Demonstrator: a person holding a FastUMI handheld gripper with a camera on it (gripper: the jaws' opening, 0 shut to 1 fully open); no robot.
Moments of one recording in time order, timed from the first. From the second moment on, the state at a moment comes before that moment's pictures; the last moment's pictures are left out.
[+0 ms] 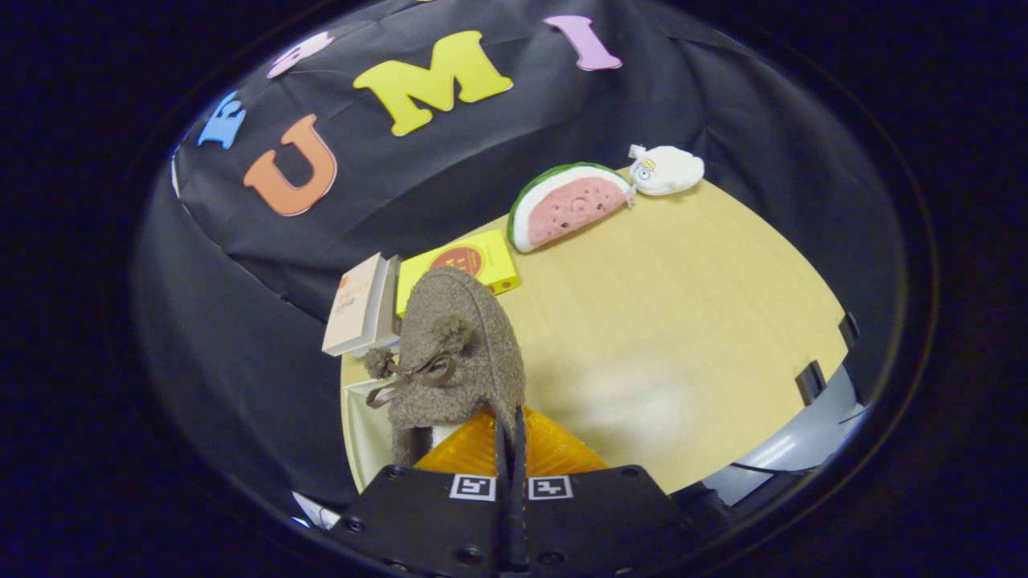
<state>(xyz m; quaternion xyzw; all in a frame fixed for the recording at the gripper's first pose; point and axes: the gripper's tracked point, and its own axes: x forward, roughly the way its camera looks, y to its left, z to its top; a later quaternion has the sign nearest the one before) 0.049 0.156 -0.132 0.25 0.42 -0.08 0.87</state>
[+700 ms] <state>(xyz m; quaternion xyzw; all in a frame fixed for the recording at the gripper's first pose) 0.047 0.249 -0.203 0.16 0.46 -0.10 0.87</state>
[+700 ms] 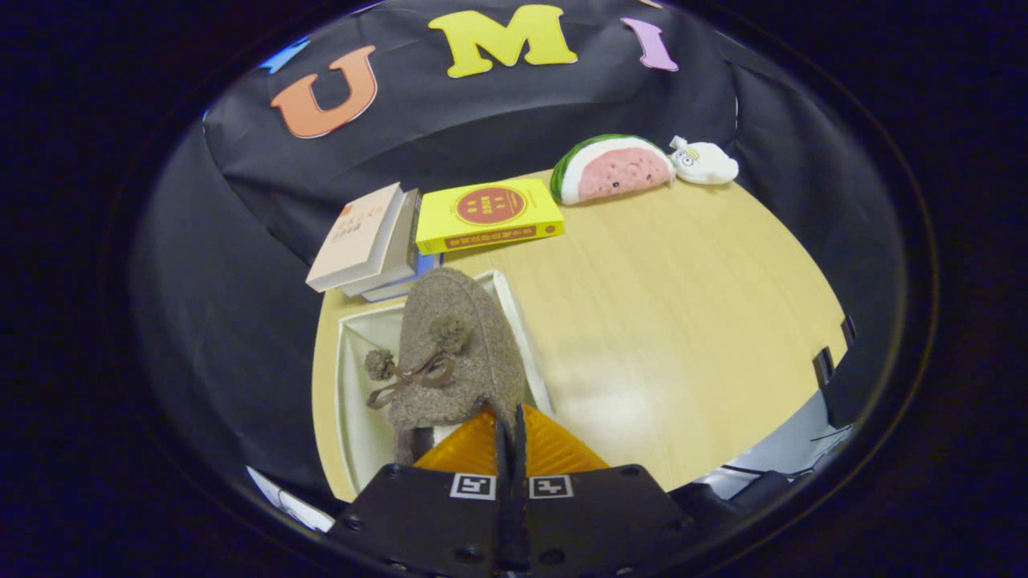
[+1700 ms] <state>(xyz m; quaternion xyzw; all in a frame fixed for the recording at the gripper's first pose) 0.031 0.208 -0.107 0.09 0.31 -0.05 0.95</state>
